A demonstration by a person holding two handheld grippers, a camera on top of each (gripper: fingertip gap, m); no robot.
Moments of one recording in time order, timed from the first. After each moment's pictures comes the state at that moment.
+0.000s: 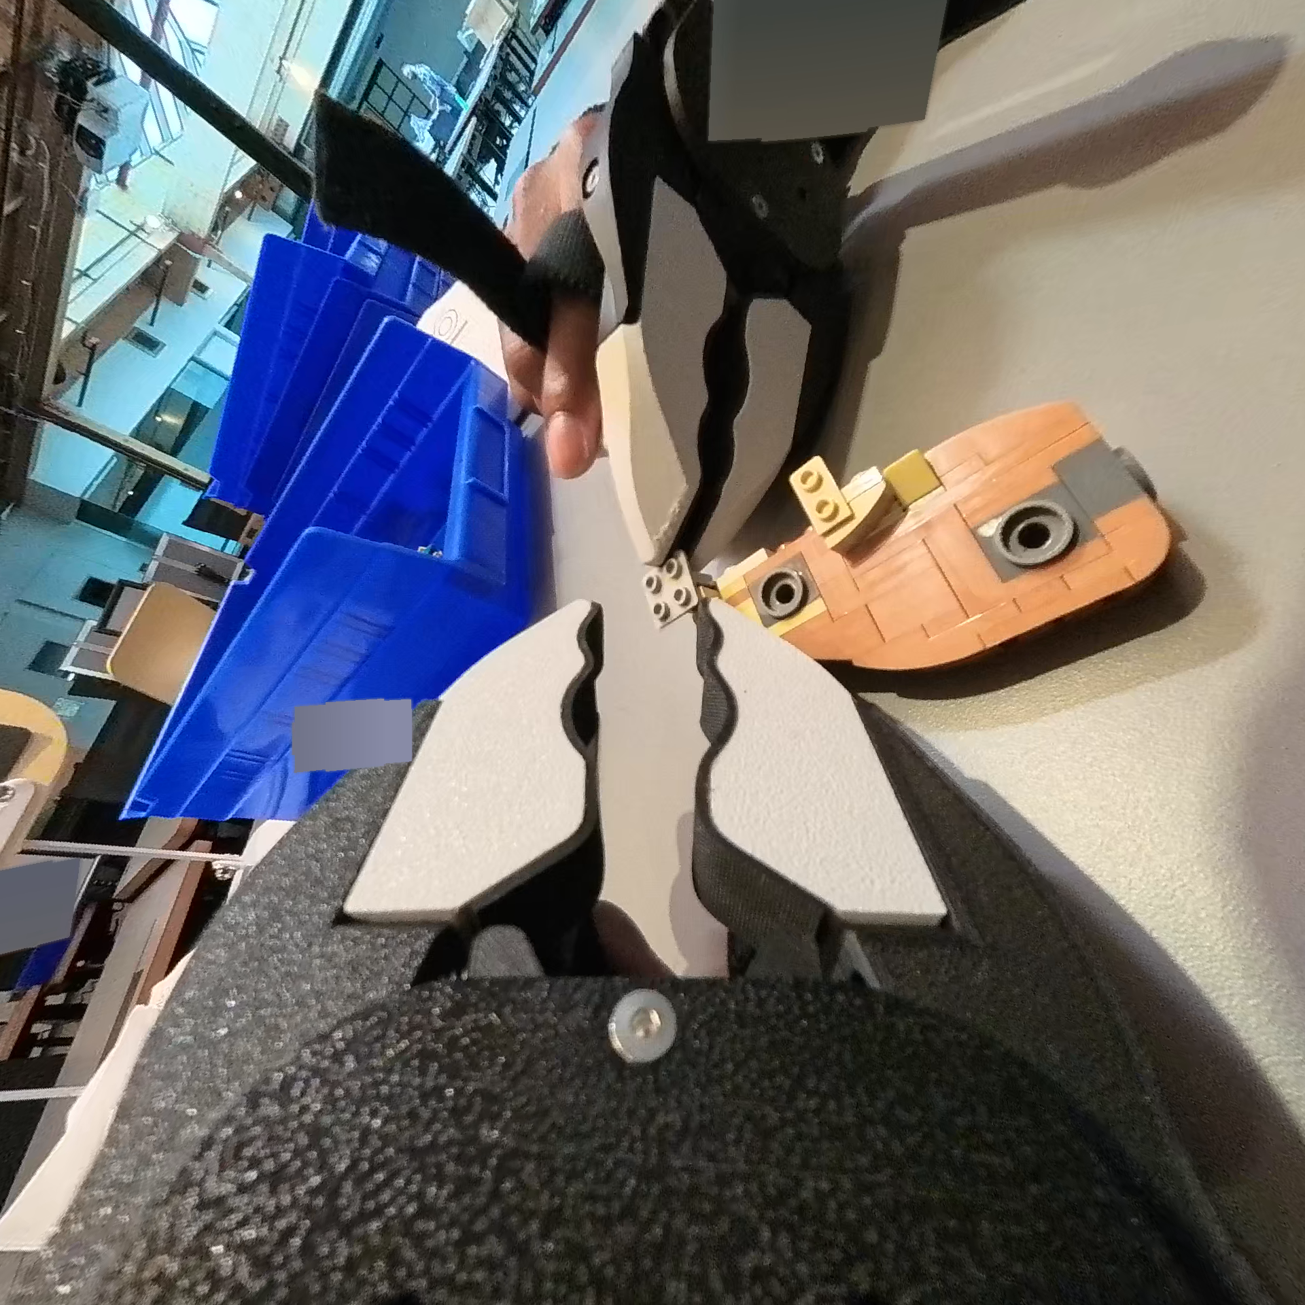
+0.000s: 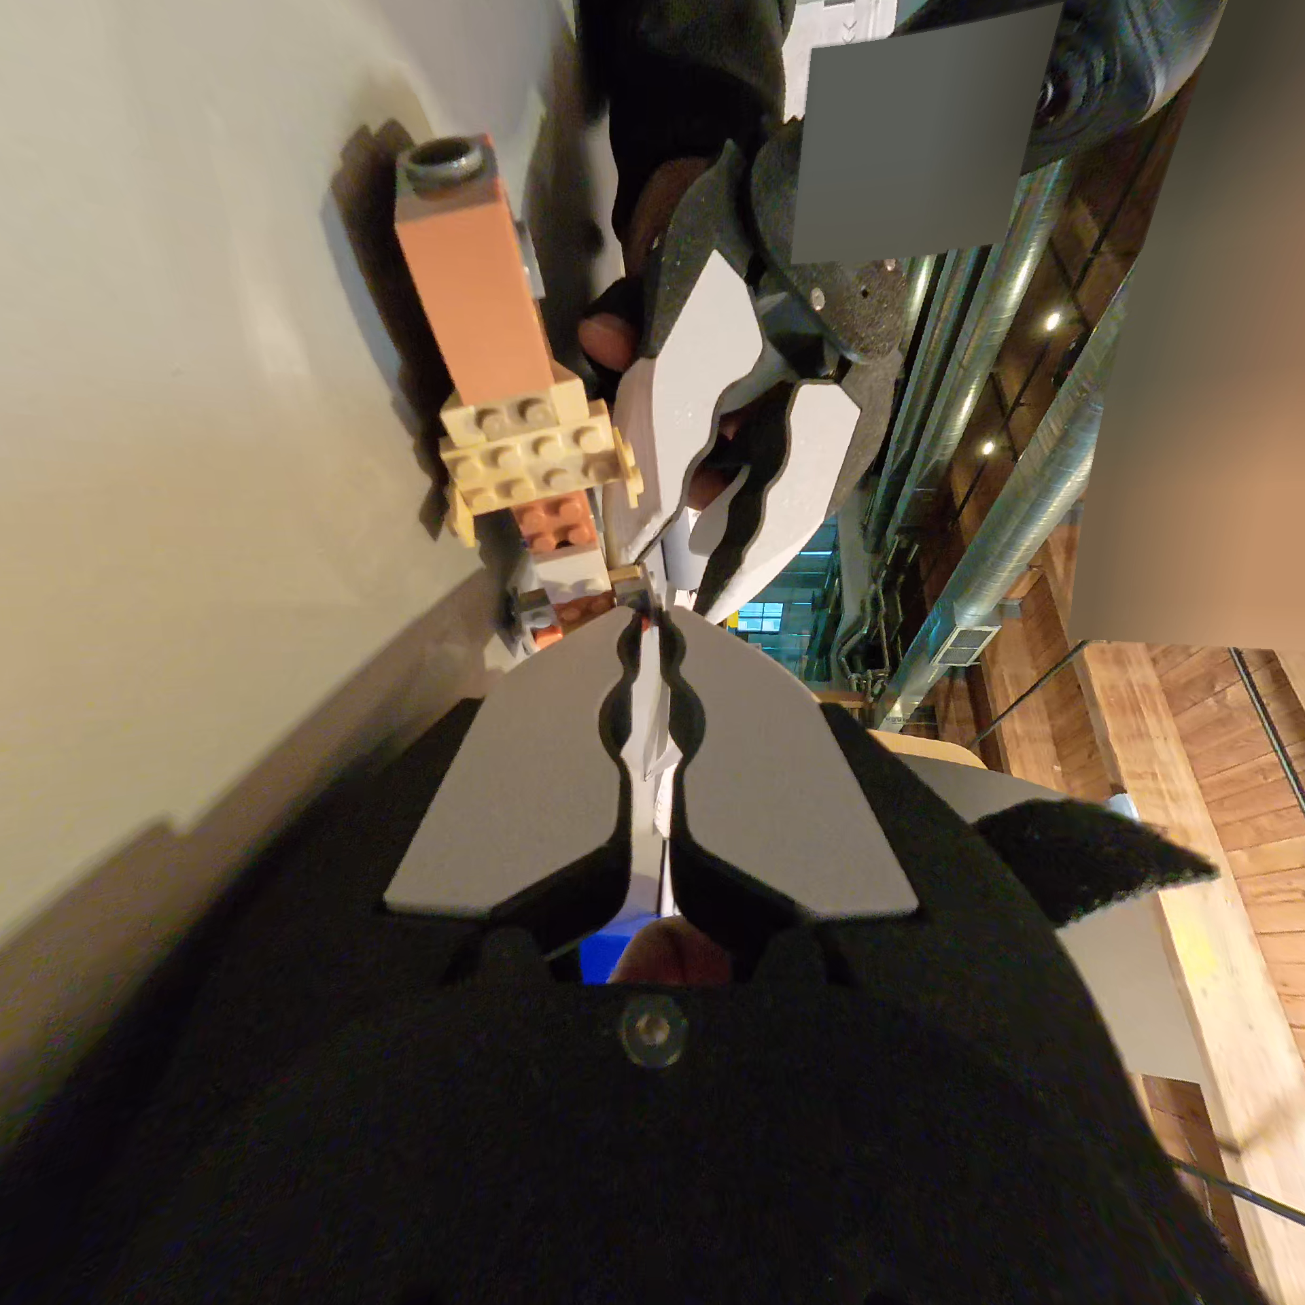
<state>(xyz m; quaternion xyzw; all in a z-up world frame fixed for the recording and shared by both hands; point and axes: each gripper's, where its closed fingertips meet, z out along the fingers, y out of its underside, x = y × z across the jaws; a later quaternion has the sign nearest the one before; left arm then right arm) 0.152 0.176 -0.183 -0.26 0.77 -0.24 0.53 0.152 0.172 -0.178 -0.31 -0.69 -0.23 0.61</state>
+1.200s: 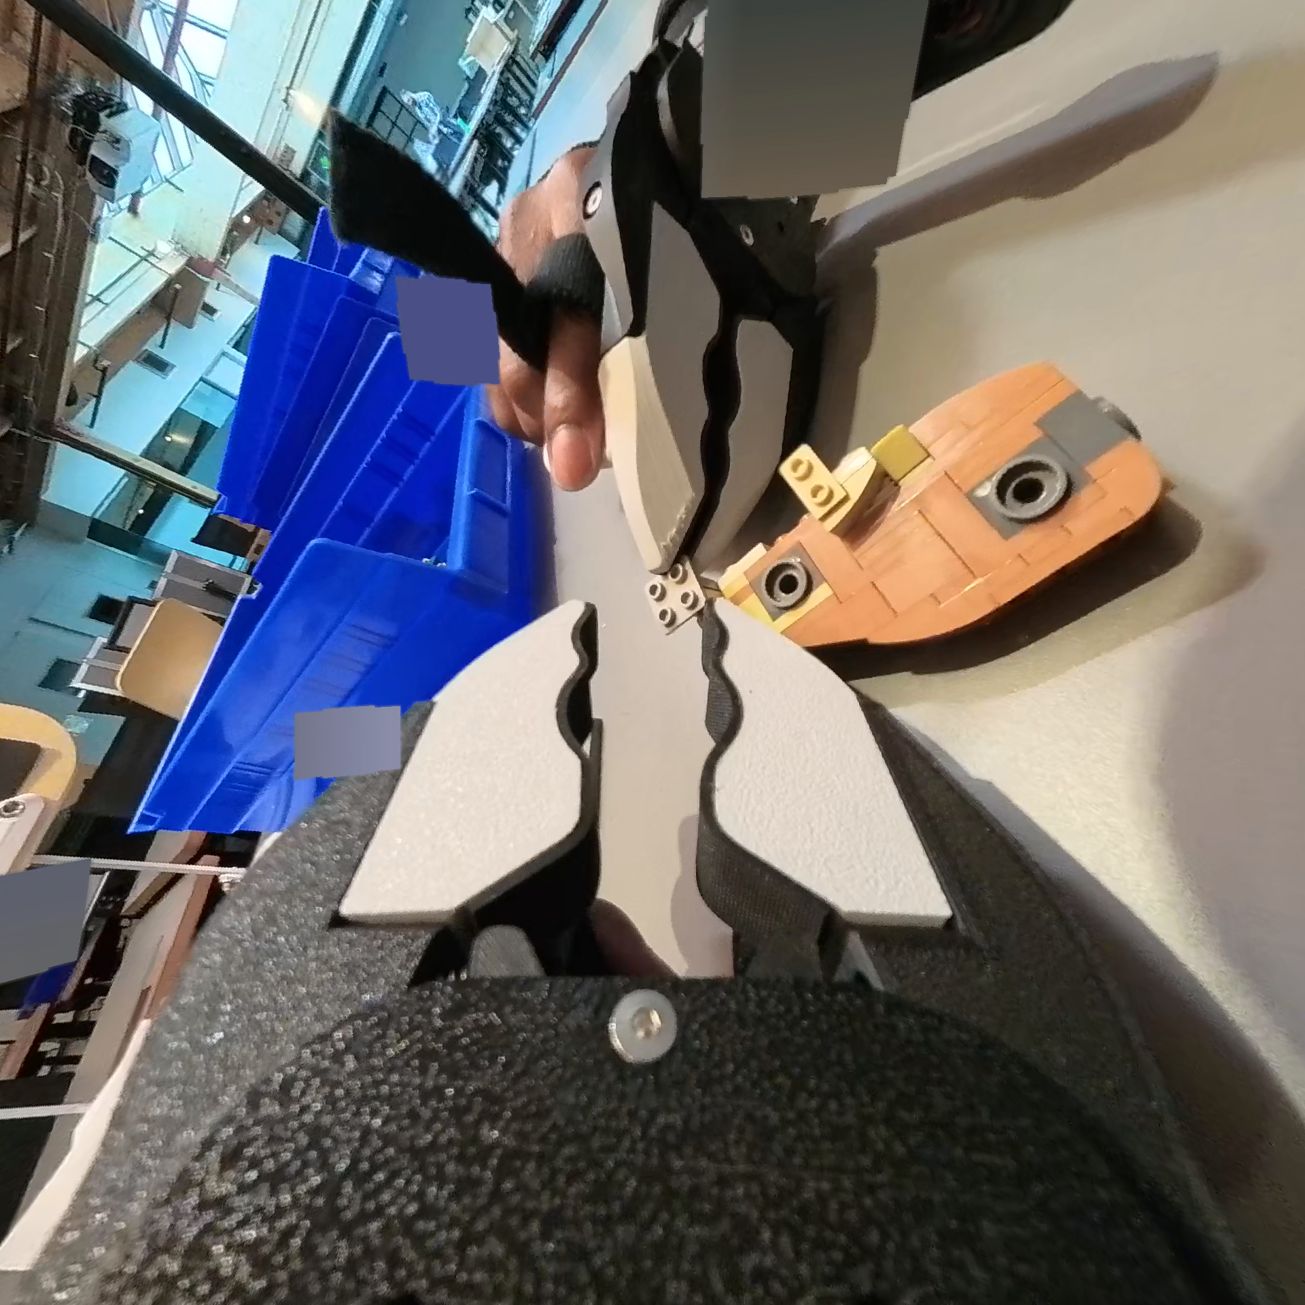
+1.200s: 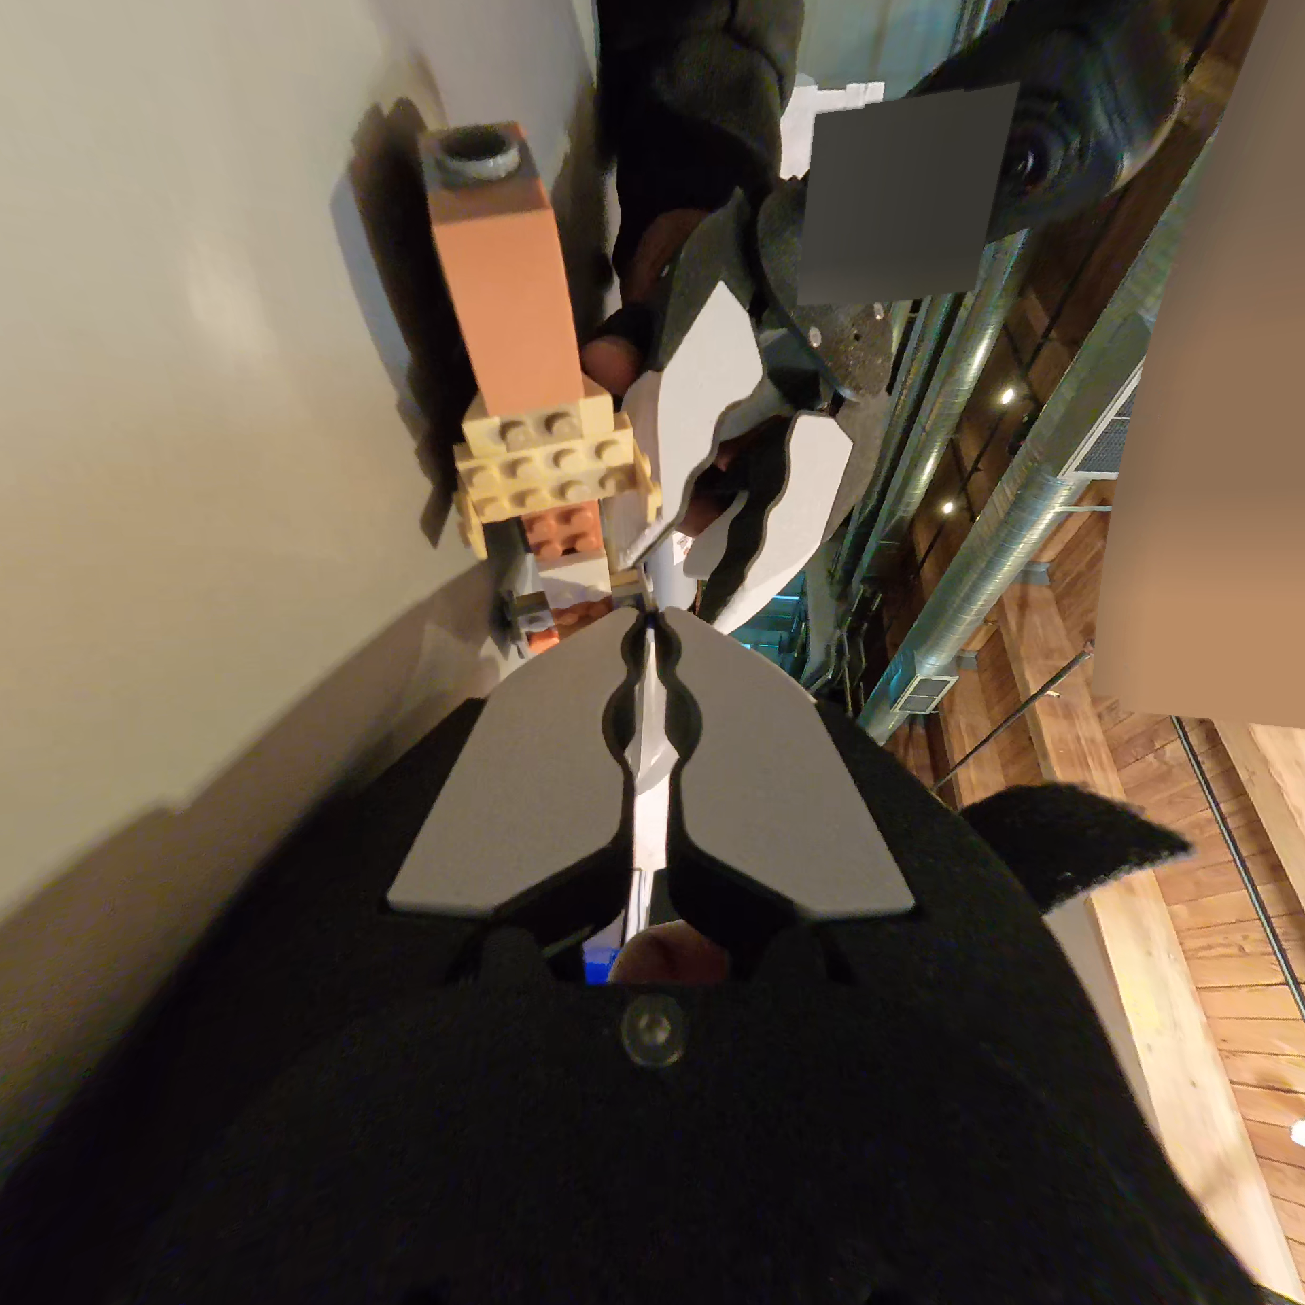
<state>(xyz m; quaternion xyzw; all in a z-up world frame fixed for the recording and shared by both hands) 0.151 0.176 -0.183 -0.25 0.77 -0.24 0.53 0.153 0.170 -0.175 -0.26 -0.70 -0.23 0.62</state>
